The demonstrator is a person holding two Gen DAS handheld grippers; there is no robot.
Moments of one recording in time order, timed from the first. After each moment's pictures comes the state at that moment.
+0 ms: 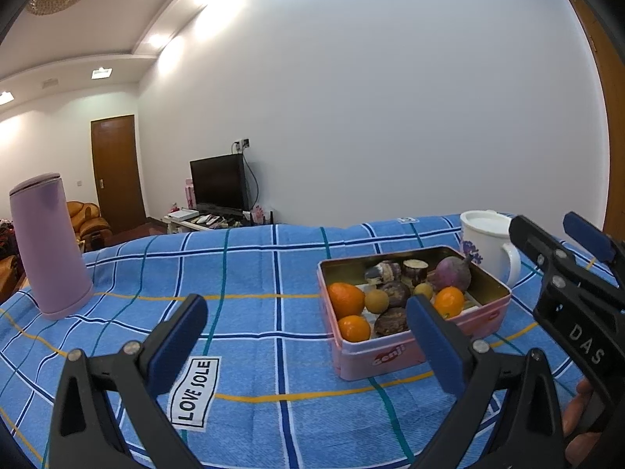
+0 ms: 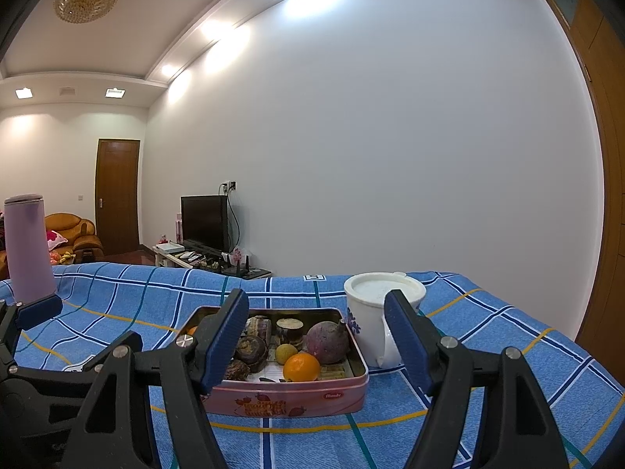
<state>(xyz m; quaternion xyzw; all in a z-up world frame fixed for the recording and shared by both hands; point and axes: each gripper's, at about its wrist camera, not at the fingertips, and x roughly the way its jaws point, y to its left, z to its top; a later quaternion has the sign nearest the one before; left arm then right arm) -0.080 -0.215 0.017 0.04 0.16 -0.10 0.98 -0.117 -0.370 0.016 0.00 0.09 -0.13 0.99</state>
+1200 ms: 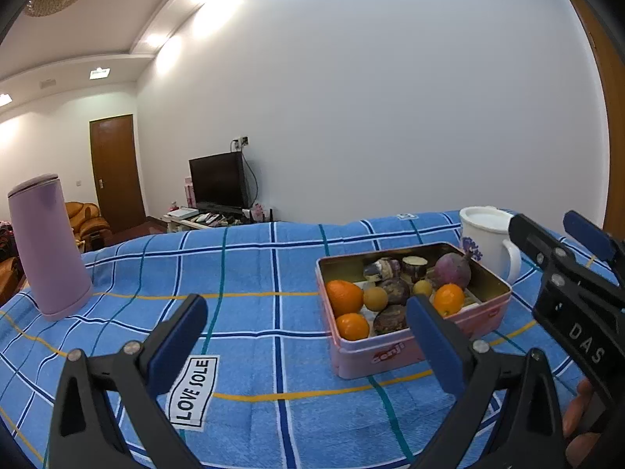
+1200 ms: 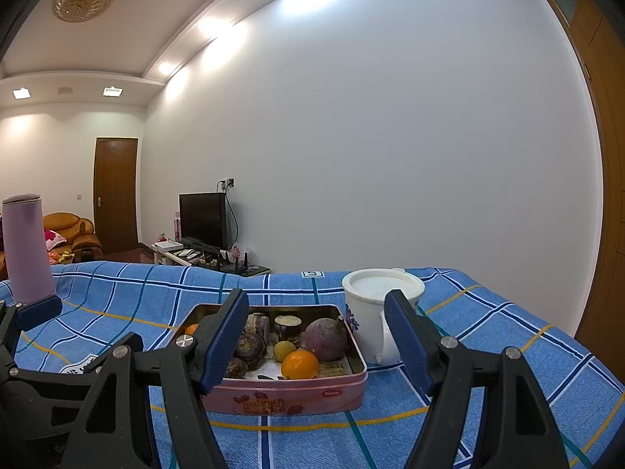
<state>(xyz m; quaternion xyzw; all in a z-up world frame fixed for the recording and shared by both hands) -0.077 -0.221 0.016 0.04 0.17 -0.10 0.98 -0.118 -0.373 0.017 0.01 0.10 -0.13 0.99</state>
